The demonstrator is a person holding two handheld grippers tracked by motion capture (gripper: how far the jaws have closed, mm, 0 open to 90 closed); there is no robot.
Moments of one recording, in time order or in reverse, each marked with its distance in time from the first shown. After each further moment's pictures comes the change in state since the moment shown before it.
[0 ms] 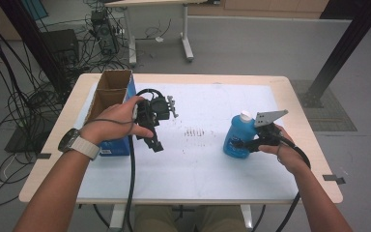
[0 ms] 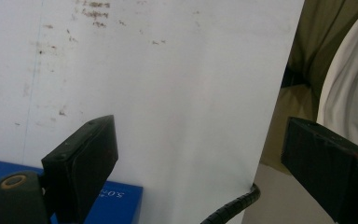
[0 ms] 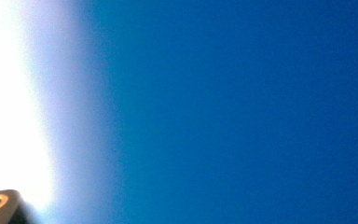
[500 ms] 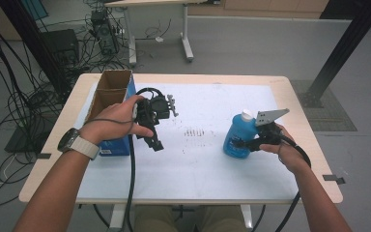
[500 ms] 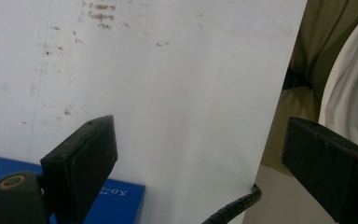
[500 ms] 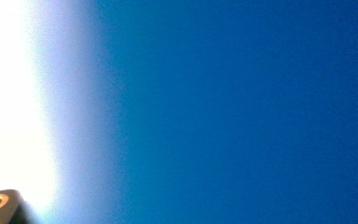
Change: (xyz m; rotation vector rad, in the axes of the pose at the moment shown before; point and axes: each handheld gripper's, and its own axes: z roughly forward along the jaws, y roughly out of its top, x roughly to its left) left arm -0.001 0.001 -0.006 -0.002 0.020 -0.010; right arm -0.001 0.004 -0.005 -0.023 0.025 0.007
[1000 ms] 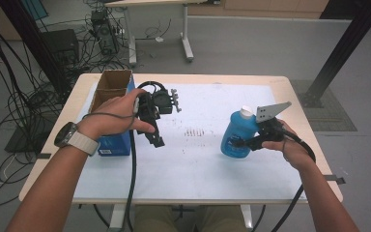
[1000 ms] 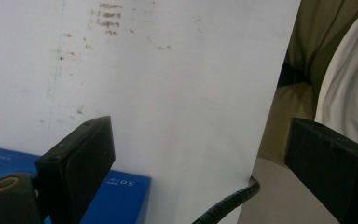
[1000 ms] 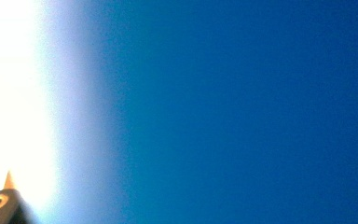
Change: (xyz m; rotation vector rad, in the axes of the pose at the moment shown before) left arm -0.006 0.012 -0.022 0.024 0.019 0.025; right arm 0.019 0.035 -0.013 0.014 0.083 -0.048
